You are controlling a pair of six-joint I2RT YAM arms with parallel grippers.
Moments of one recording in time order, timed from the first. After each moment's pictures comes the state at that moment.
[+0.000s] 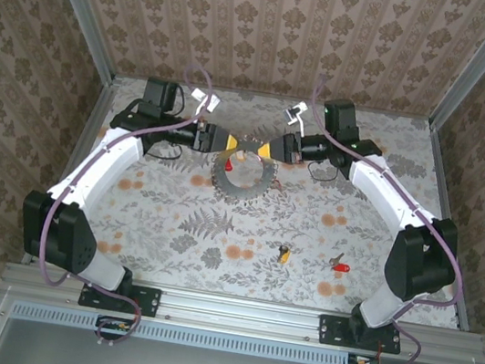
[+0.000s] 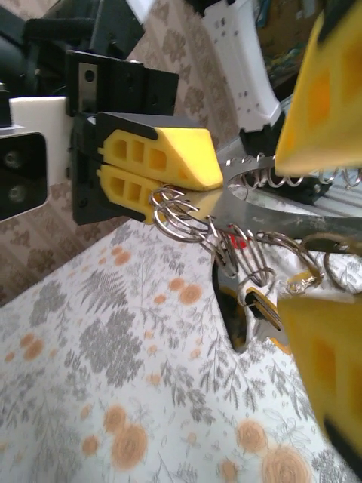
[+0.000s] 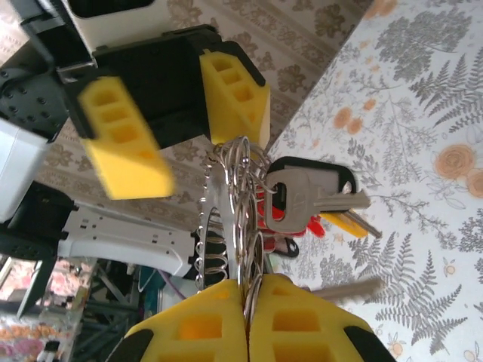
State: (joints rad) left arm -0.31 1.47 1.32 -0.55 1.05 -0.25; right arm 0.33 1.66 1.36 -0.32 -1.15 0.43
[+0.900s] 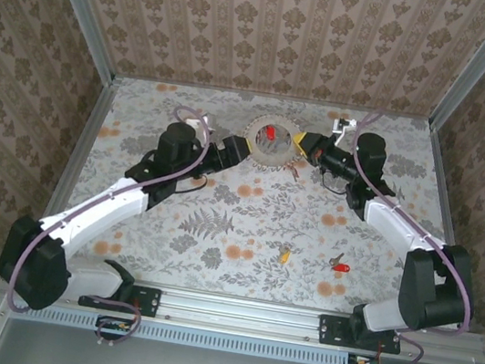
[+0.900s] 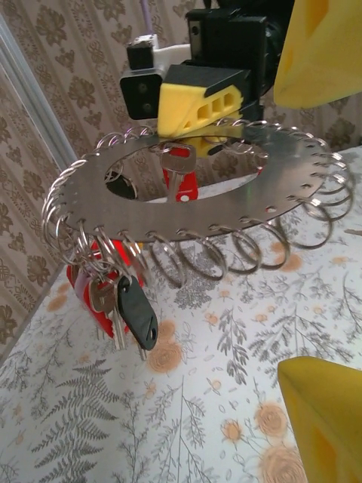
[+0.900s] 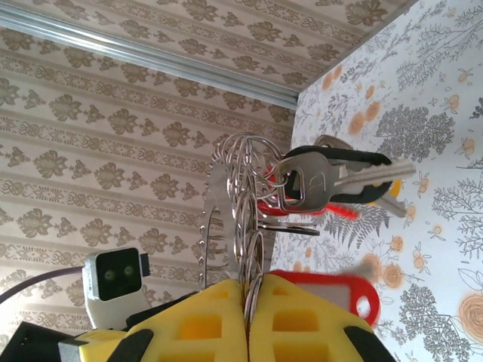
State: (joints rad) left arm -0.61 1.24 0.88 0.07 0.31 -0.93; right arm 0.21 1.45 0.89 0.44 -0.70 1.15
